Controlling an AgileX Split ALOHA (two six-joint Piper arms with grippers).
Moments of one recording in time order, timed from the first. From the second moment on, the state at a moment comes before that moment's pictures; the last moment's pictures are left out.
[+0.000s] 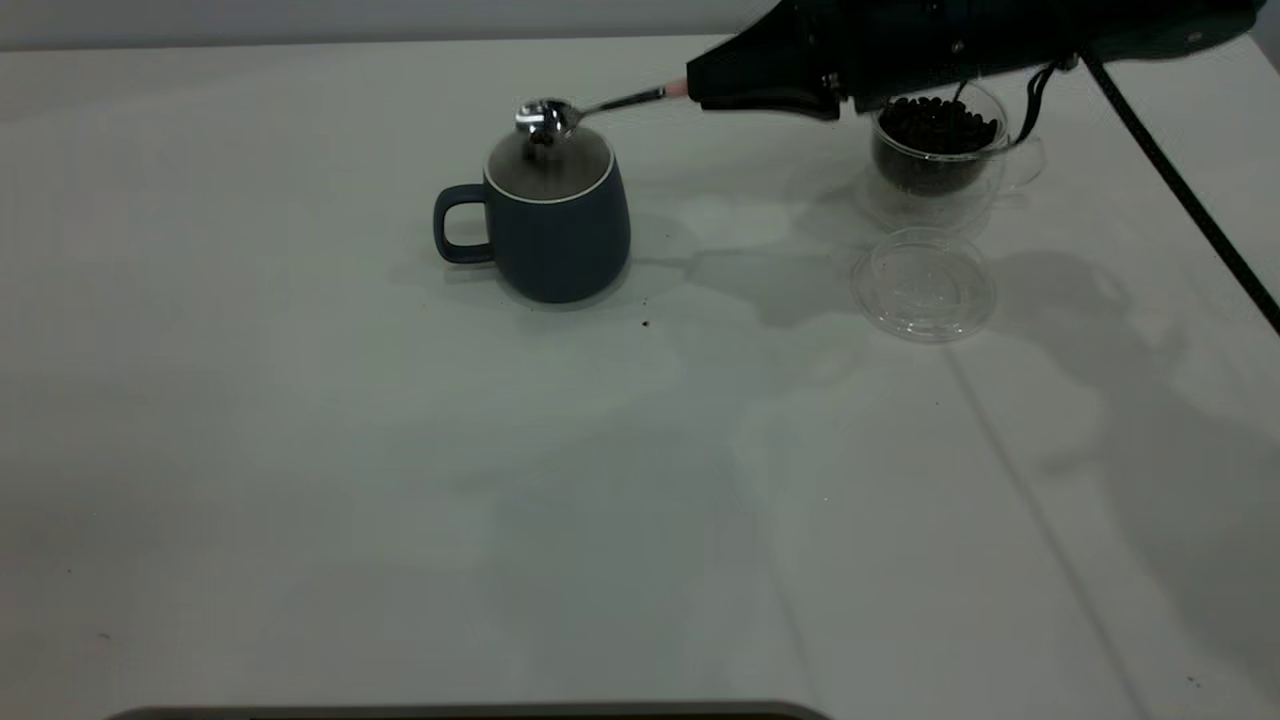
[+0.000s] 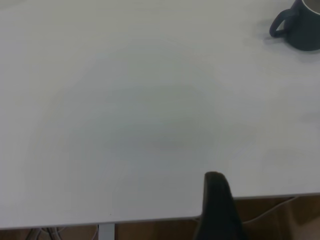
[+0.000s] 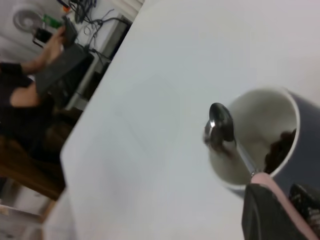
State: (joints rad) left arm -0.02 -0.02 -0.49 -0.01 1.13 0.03; right arm 0.17 2.46 -1.44 1.69 1.01 -1.62
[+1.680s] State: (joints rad) left arm -0.02 -0.02 -0.49 -0.01 1.13 0.03; right arm -0.34 2.48 -1.21 1.36 1.06 -1.41
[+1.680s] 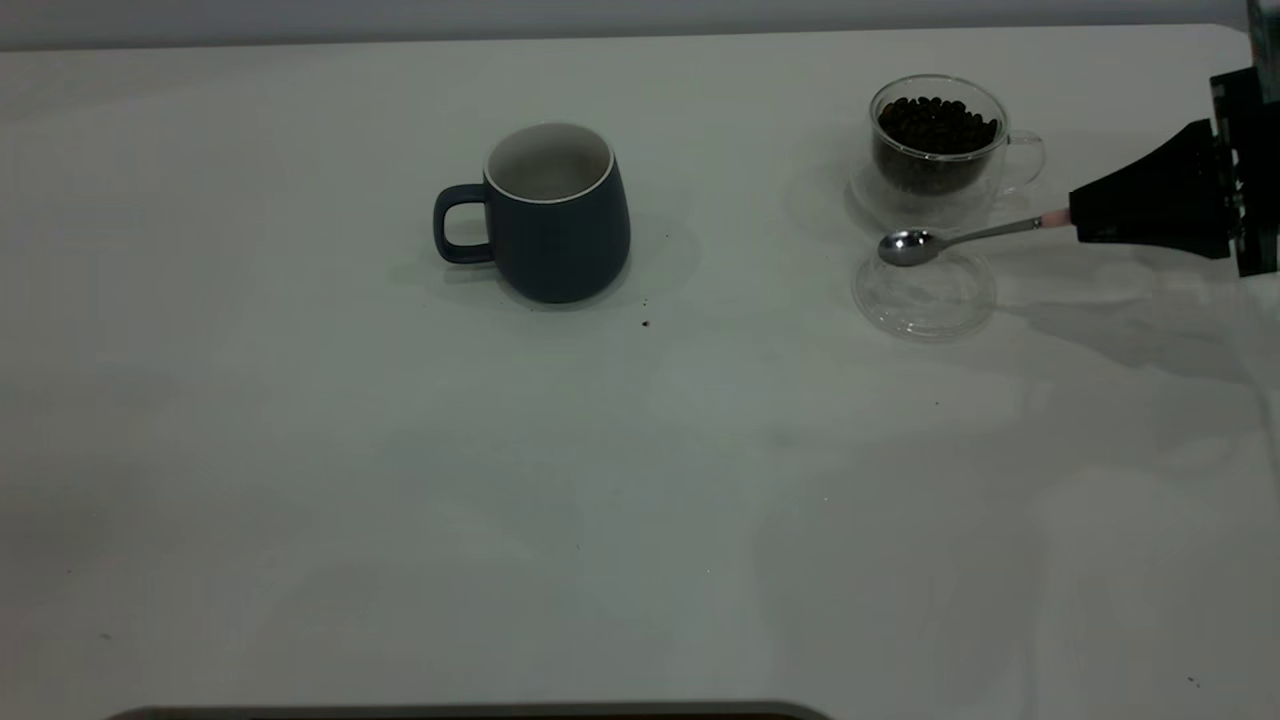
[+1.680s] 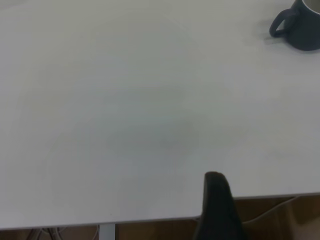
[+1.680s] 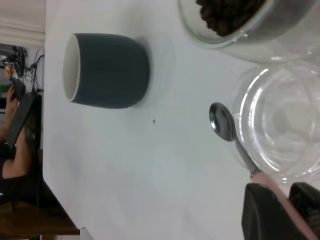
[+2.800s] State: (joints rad) left arm -0.02 -0.02 -0.49 -0.01 1.13 0.03; right arm -0.34 2.57 -1.22 1.44 0.98 -1.47
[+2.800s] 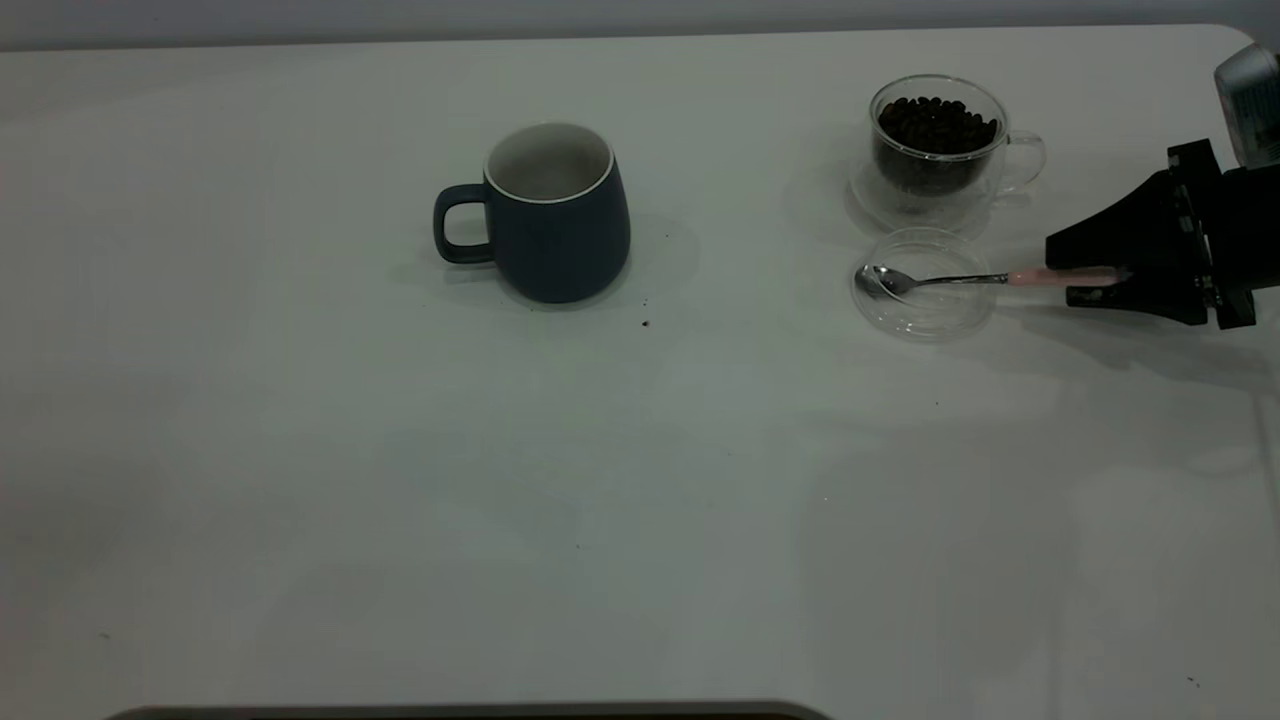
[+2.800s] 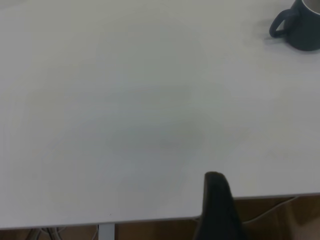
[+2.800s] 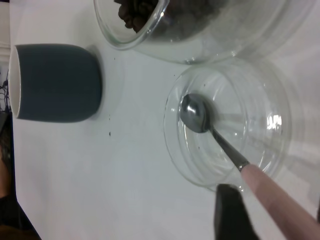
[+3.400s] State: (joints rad) left arm -0.02 -0.02 -0.49 -0.01 1.13 0.03; right arm -0.30 2.55 -1.22 1.64 0.86 -1.70
